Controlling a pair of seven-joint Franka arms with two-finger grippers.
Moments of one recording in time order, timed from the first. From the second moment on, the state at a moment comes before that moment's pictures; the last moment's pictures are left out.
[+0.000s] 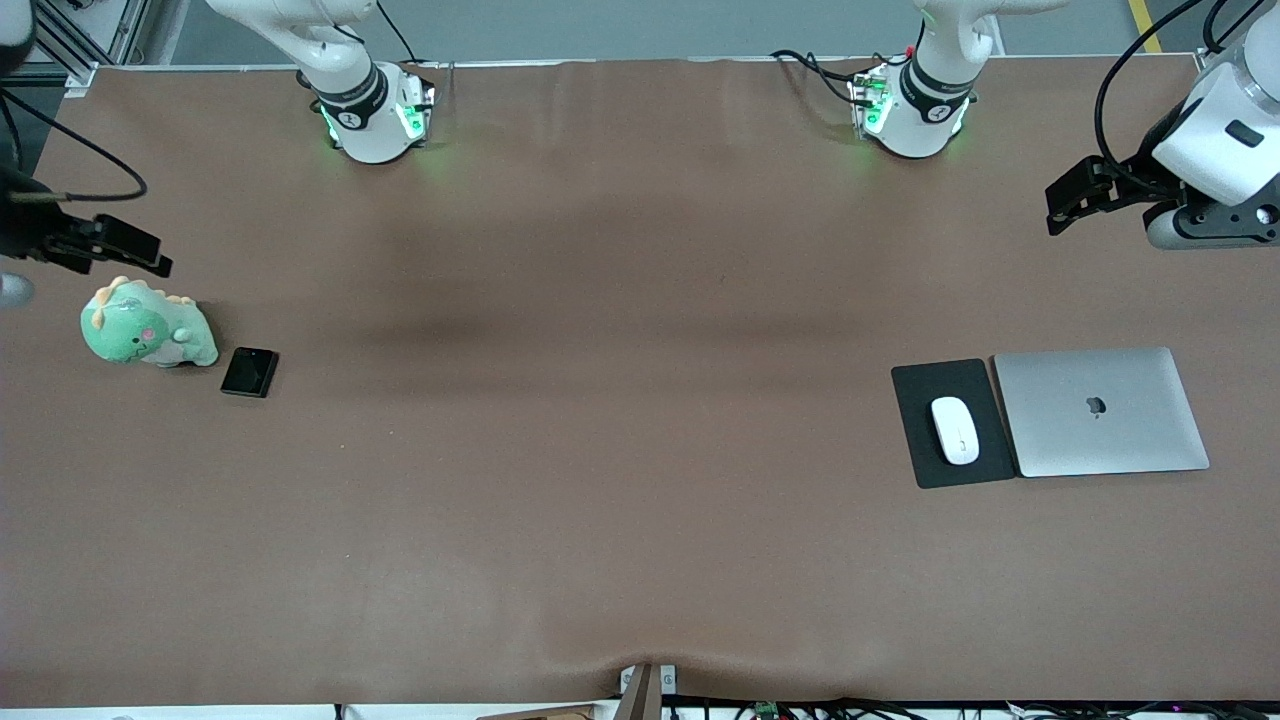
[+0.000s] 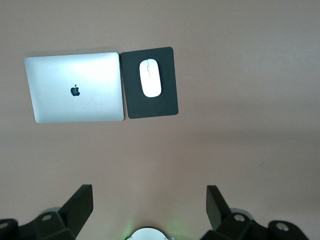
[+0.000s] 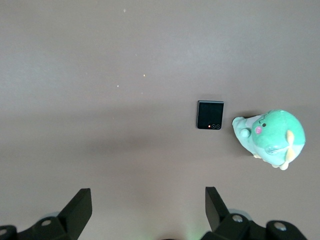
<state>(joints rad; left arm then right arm) 0.01 -0.02 -0.17 -1.50 0.03 1.42 -0.15 -0.06 -0.03 -0.01 -1.62 0.04 1.51 0.01</state>
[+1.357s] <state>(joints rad) 0.01 -0.02 -0.17 -1.49 0.03 1.41 -0.15 -0.06 -0.06 -0.01 -1.58 0.04 1.46 0.08</state>
